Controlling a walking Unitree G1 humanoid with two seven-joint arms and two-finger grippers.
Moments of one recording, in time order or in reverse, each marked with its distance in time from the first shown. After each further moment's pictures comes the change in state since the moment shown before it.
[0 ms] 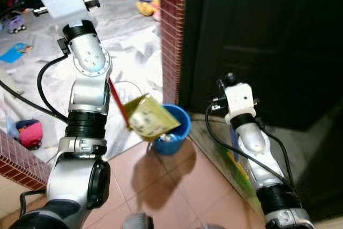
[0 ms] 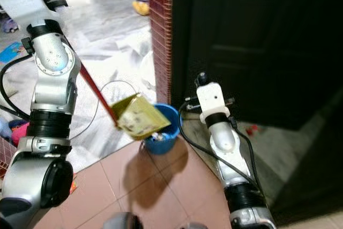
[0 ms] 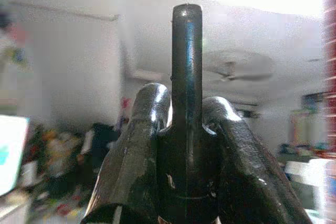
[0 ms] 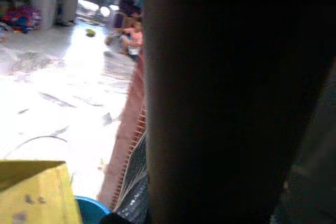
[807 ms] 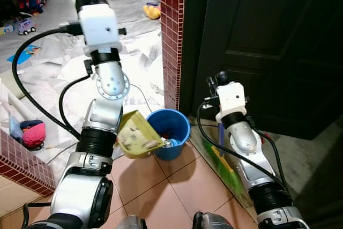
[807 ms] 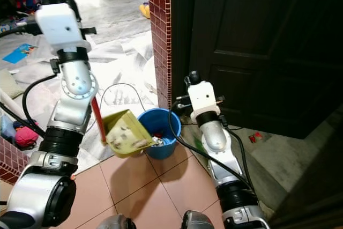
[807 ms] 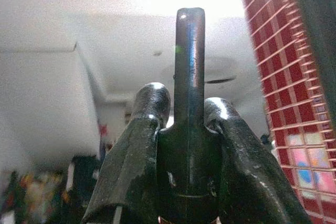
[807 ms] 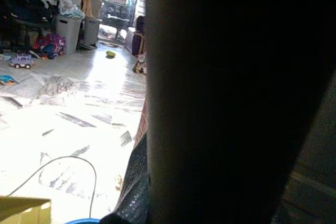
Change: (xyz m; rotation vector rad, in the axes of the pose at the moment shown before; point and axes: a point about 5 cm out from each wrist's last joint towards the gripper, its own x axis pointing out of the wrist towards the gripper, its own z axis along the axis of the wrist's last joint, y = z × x) left arm -0.052 -0.033 -0.017 0.081 -0.082 -0.249; right arm 0.003 0.009 0.008 0.043 -0.036 0.015
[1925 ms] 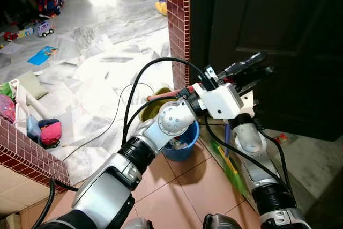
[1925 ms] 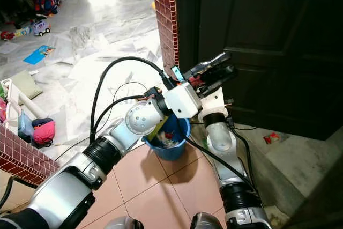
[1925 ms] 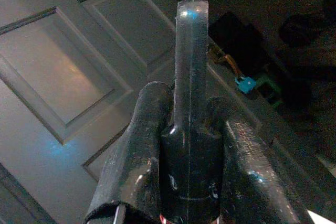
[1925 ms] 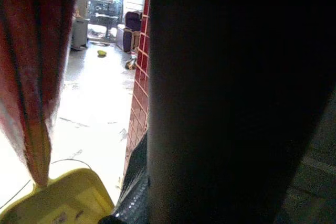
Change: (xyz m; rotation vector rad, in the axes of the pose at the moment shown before) left arm -0.104 -0.130 0.049 -0.294 -0.325 -1.140; right arm -0.004 -0.009 -0.007 0.005 0.024 -0.080
